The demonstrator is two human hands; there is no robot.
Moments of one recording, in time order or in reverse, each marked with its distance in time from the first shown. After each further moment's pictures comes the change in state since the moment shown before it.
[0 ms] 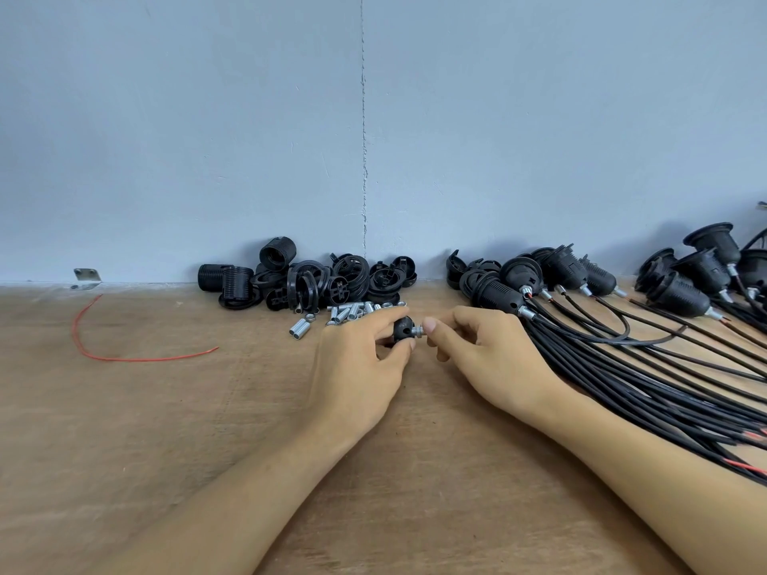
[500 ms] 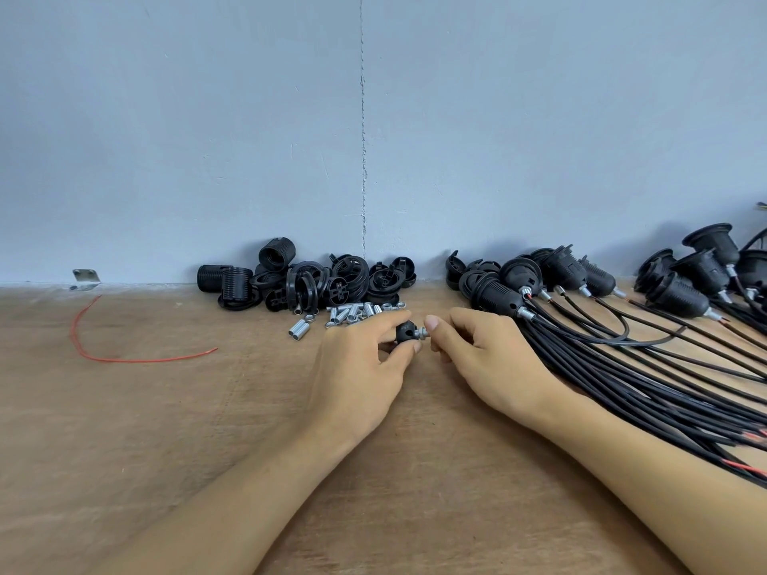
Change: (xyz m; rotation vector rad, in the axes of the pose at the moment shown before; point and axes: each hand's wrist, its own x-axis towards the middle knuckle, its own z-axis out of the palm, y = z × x) left_hand -0.001 -0.001 0.001 -0.004 -0.021 0.014; right_hand 0.000 0.003 0.002 -0.031 -0.002 -0.063
